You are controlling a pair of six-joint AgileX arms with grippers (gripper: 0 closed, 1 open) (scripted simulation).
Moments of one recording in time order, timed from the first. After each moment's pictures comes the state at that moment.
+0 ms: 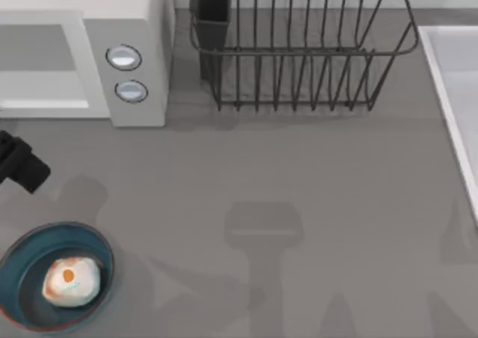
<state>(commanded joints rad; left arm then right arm) -0.26 0.92 0.61 -0.65 -0.35 -1.06 0.00 0.00 0.00 0.00 0.00 0.00</state>
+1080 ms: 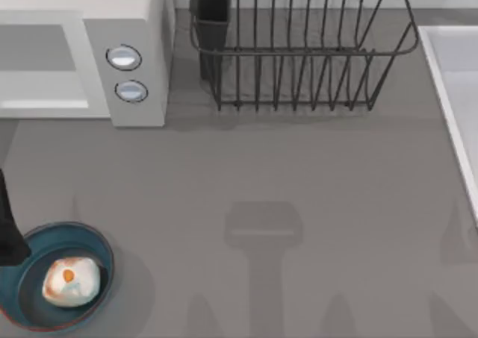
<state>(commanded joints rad) 0.00 0.00 0.00 0.00 0.00 0.00 0.00 0.00 0.00 0.00 0.00 0.00</state>
